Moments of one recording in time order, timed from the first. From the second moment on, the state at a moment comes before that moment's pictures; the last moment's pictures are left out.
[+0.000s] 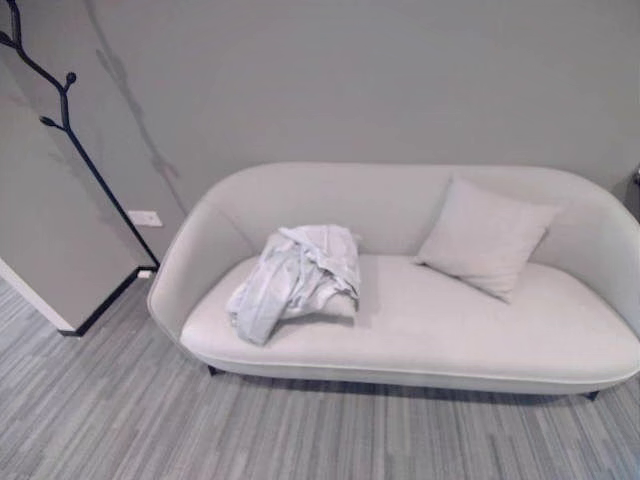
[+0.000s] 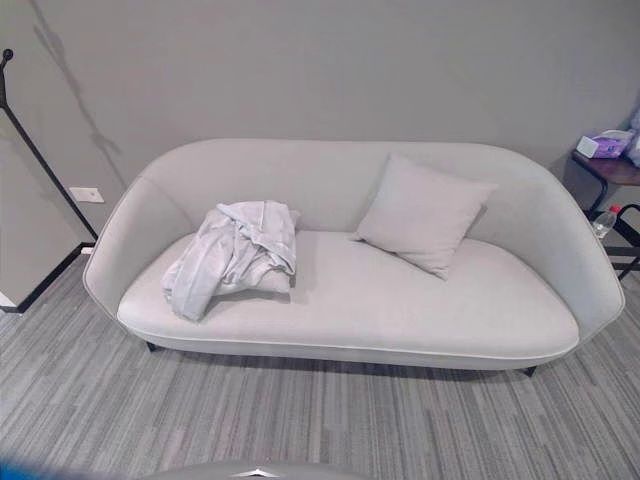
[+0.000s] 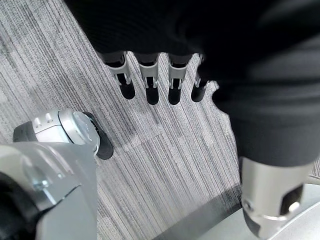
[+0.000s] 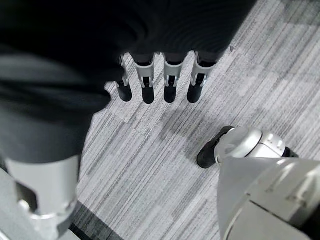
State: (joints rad) left arm 0.10 0.16 0.14 1.49 -0.87 -0.08 -0.06; right arm 0.06 -0.23 -0.12 1.55 0.89 0.04 0.00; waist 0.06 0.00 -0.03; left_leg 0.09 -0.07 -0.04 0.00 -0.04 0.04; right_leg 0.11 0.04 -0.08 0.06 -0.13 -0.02
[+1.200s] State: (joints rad) left arm -0.02 0.21 0.01 1.45 -0.76 -0.15 -0.02; right arm 0.02 -0.17 0.01 1.50 0.75 0.02 0.02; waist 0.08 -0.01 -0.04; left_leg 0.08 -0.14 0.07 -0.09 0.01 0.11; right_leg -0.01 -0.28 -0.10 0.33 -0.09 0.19
